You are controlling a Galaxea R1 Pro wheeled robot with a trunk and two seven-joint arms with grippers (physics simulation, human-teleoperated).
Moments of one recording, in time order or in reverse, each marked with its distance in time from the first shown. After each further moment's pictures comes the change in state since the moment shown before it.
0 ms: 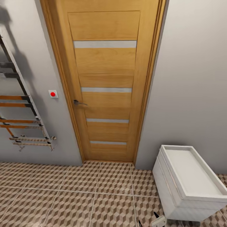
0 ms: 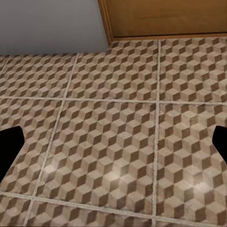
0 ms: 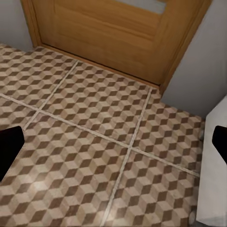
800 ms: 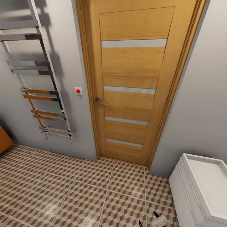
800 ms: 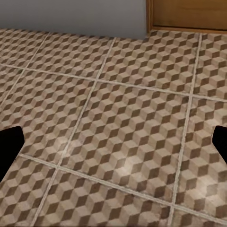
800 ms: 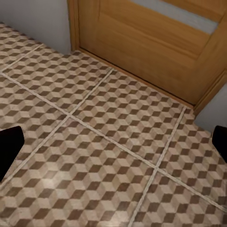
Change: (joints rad) left arm 0.000 0.000 0.000 0.000 0.000 0.000 0.000; right arm 0.000 -0.001 0.000 -0.002 0.000 0.001 -0.001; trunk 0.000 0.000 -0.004
